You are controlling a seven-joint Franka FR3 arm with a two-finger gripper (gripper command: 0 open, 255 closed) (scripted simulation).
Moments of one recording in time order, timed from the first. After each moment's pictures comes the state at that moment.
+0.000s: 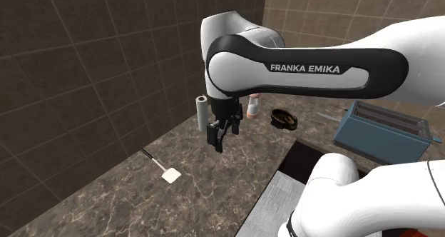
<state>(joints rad) 0.01 -0.74 0.05 -2.45 0.09 1.59 0.00</state>
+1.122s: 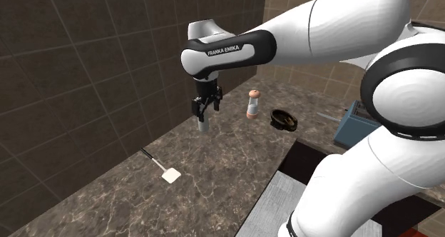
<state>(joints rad) -0.08 -0.26 -0.07 -2.17 -0.01 1.86 -0.13</state>
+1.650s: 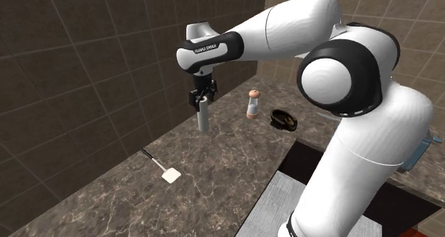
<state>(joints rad) -0.12 0.00 -0.12 -1.95 -0.01 1.93 -0.20</state>
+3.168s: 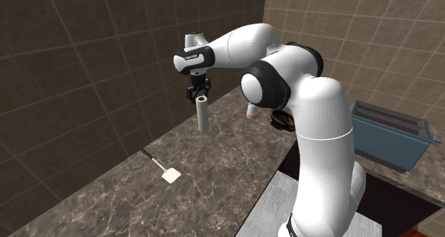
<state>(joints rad) -0.20 0.43 -0.16 -1.52 0.05 1.98 -0.28</state>
